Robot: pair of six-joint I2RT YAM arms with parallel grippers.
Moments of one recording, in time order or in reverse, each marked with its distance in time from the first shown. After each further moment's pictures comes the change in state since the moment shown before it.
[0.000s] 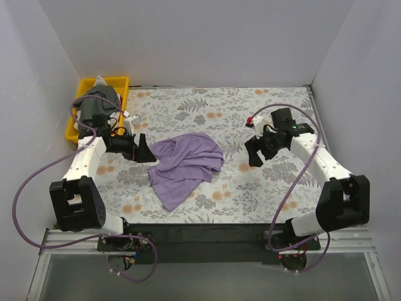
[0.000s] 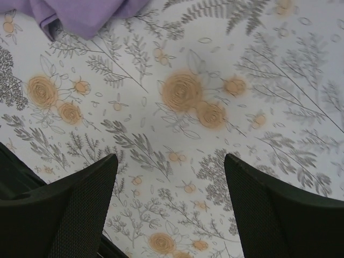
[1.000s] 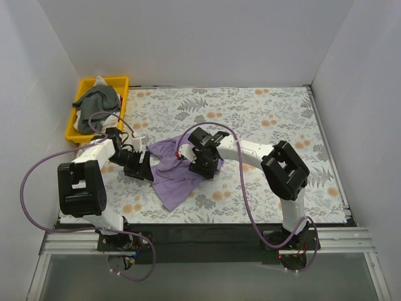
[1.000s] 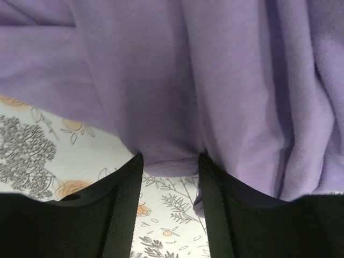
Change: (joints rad) left arm -0.045 0.130 -0.166 -0.022 -0.299 -0.005; right arm 0.685 0.567 0.335 0.056 0.290 -0.026
